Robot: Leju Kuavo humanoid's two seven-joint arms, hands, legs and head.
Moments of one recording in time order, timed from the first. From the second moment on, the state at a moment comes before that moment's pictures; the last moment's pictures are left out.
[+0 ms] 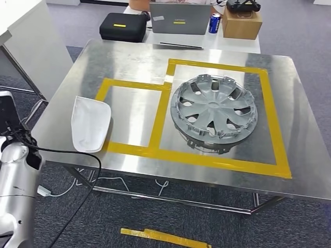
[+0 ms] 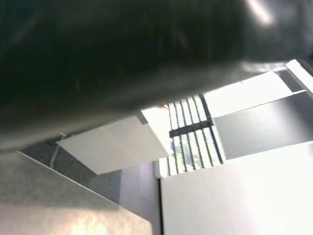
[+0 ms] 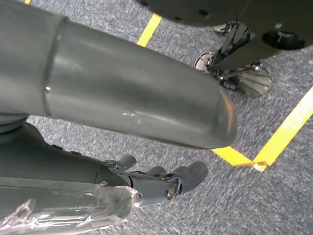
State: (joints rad) left arm -0.54 0.09 0.01 -1.14 0.01 0.40 -0.47; right arm 0.00 0.05 -0.60 -0.15 0.92 -0.01 -0.37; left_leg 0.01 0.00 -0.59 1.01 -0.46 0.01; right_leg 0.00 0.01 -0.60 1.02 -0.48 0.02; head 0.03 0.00
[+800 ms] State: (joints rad) left arm -0.50 0.05 -0.09 -1.29 -0.01 0.42 -0.45; right arm -0.01 0.07 -0.60 -0.15 0.92 -0.01 -0.36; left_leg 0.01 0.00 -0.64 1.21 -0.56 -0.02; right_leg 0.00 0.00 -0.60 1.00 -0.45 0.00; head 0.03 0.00
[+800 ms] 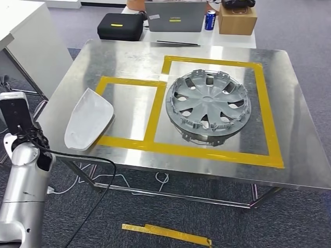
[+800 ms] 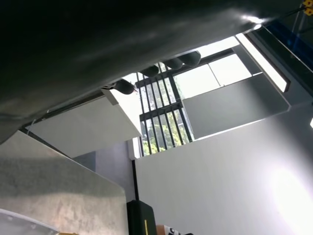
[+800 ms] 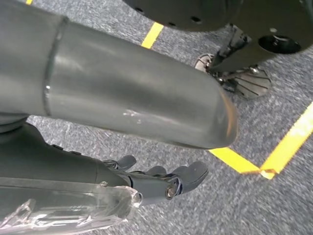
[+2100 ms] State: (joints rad) left arm -0.09 -0.03 -0.60 -1.61 -0.20 0.55 -0.57; right arm -0.02 0.17 -0.63 -0.17 0.85 -0.11 -0.32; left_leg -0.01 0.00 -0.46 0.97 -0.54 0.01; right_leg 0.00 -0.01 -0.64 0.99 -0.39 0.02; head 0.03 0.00
